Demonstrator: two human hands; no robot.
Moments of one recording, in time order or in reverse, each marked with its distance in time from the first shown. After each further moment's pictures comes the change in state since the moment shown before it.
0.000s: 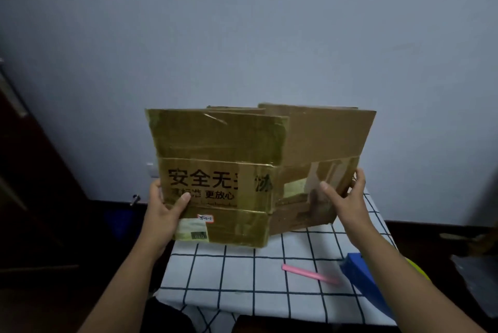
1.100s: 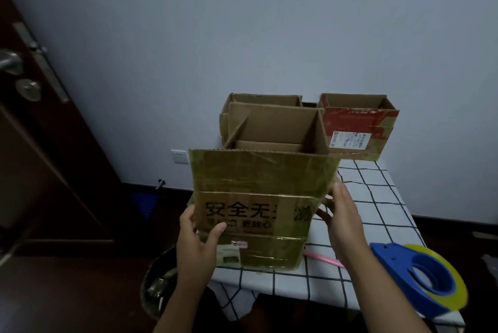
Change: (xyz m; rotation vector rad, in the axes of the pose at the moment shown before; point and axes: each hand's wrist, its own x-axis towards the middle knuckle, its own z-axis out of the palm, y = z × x) left_hand -0.091 -0.037 0.006 0.231 0.174 0.088; right_hand -0.074 -0.010 0.063 0.216 -0.133 0.023
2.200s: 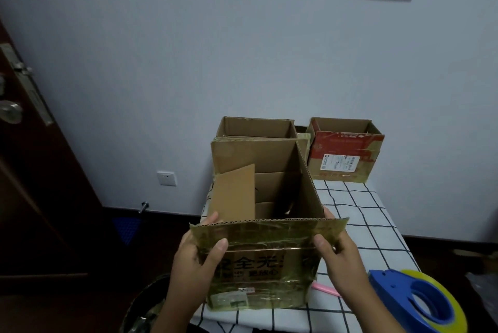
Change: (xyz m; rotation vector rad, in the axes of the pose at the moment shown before) left_hand 0.027 0.020 -0.009 -0.116 -0.268 0.017; right_hand -0.021 0.002 -0.001 -0.202 -0.093 -0.167
